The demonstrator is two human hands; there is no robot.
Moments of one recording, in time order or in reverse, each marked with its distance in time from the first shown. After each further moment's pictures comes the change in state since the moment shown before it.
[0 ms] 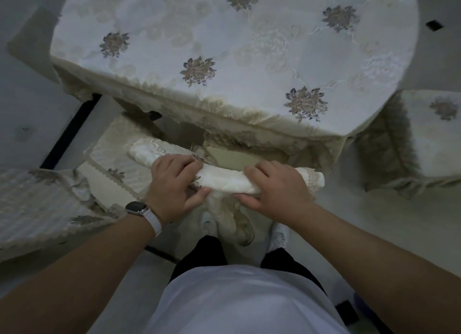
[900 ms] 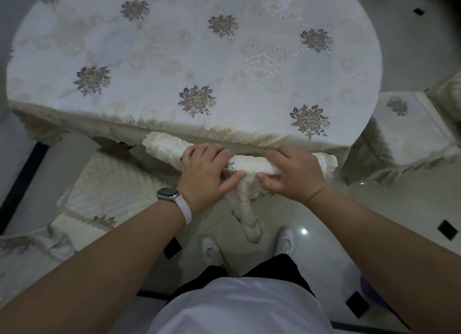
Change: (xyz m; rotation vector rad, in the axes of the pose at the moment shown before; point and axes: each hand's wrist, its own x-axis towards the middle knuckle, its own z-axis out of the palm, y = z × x) left_hand 0.084 -0.084 0.025 -0.177 -0.051 0.048; right_hand 0.100 0.003 0.030 -0.146 0.281 0.124
